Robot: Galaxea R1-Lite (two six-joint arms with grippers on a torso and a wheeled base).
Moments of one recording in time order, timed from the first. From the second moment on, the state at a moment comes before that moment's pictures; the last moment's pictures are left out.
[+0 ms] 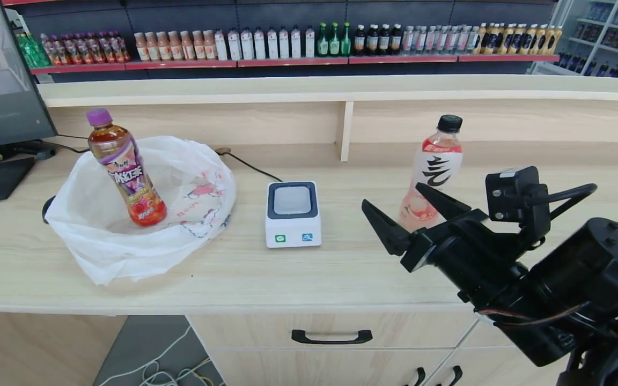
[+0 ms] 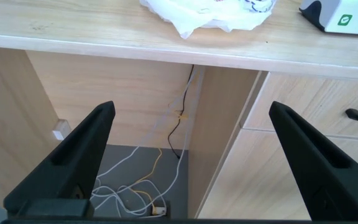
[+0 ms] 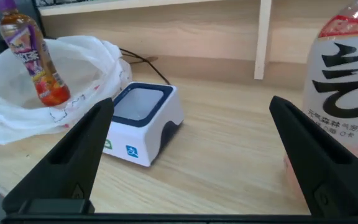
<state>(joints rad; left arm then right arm) 0.00 0.00 0.00 0.00 0.01 -0.01 0.70 1.77 -0.46 -1.57 -0.17 0.00</state>
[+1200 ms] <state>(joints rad) 0.00 0.00 0.00 0.00 0.01 -0.01 0.41 1.90 -0.56 -1.57 -0.17 -0.01</state>
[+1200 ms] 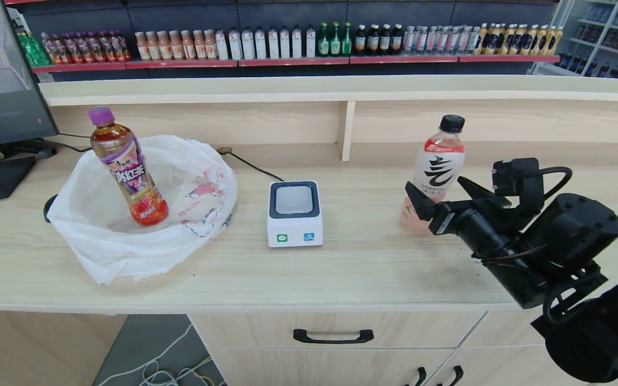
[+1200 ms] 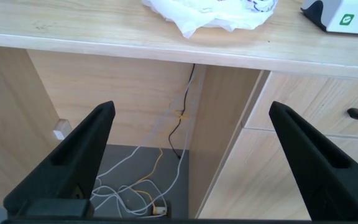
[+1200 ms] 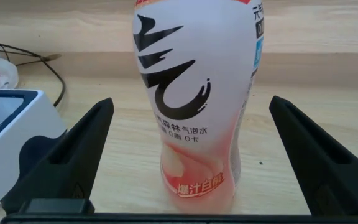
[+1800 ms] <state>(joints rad) 0.00 0.00 0.00 0.00 0.01 -0.01 0.39 2.01 -0.67 -1.57 -0.17 0.00</state>
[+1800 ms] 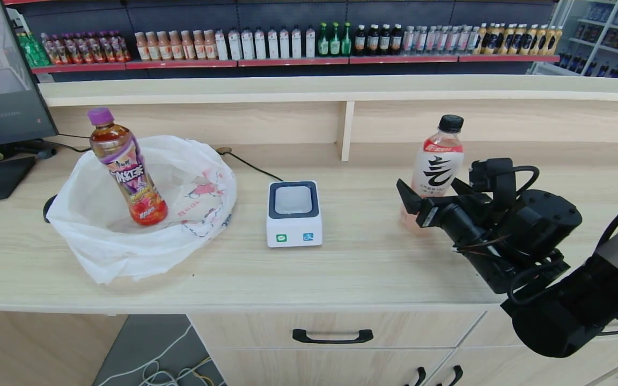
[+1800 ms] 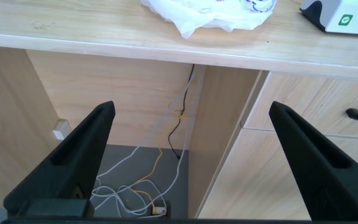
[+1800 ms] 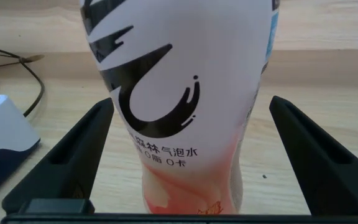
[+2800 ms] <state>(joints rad) 0.00 0.00 0.00 0.00 0.01 -0.01 0.37 2.05 -0.77 -1.57 -0.17 -0.02</state>
